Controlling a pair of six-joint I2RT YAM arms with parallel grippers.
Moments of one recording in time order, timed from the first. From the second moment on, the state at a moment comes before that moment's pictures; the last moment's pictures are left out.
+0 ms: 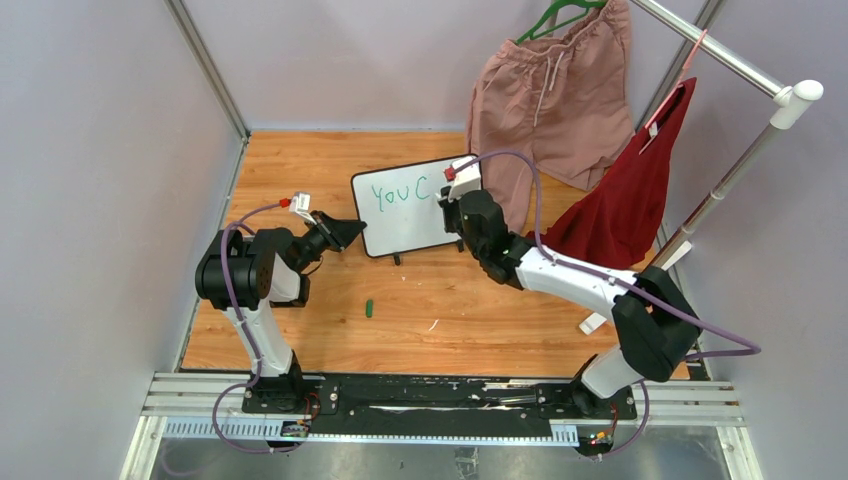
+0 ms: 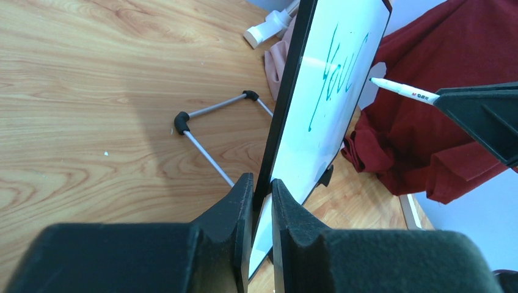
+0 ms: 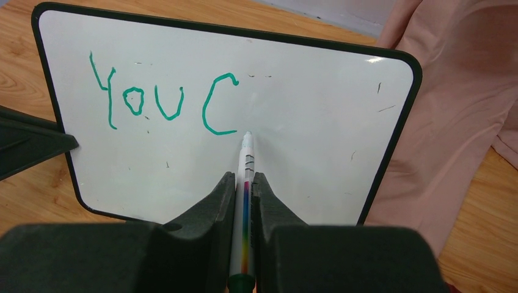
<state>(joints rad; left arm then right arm) 0.03 1.87 0.39 1.52 0.72 -0.76 0.80 1.51 0.96 0.34 0.39 0.06</state>
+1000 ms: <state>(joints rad) 0.03 1.87 0.39 1.52 0.72 -0.76 0.78 1.57 1.03 0.33 0.34 0.06</state>
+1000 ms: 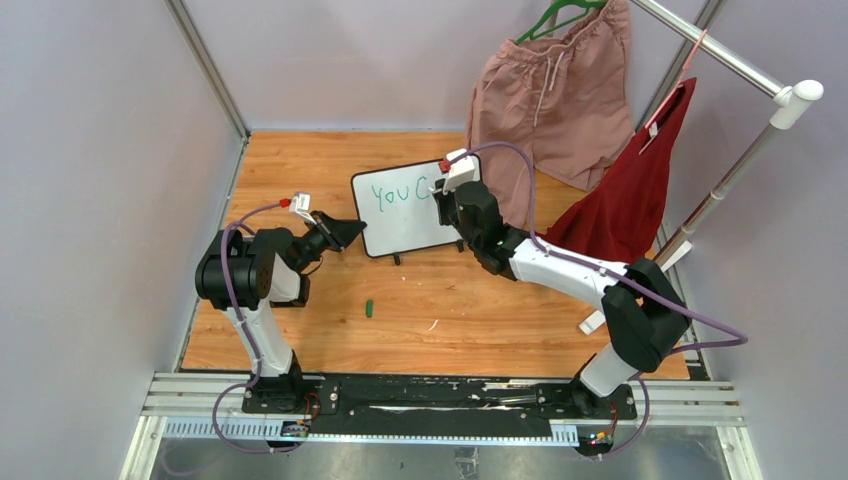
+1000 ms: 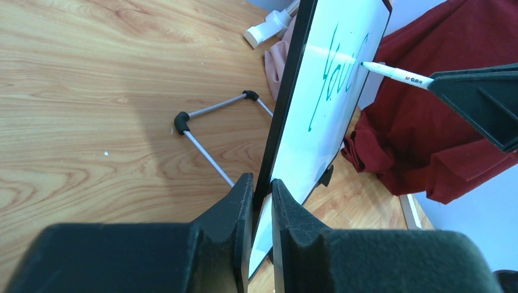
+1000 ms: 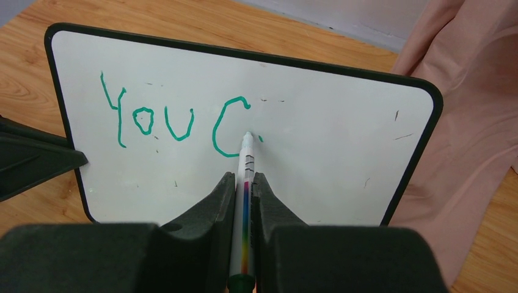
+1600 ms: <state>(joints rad) 0.03 1.87 0.39 1.52 0.72 -0.76 0.78 1.57 1.03 0.29 0.30 0.06</state>
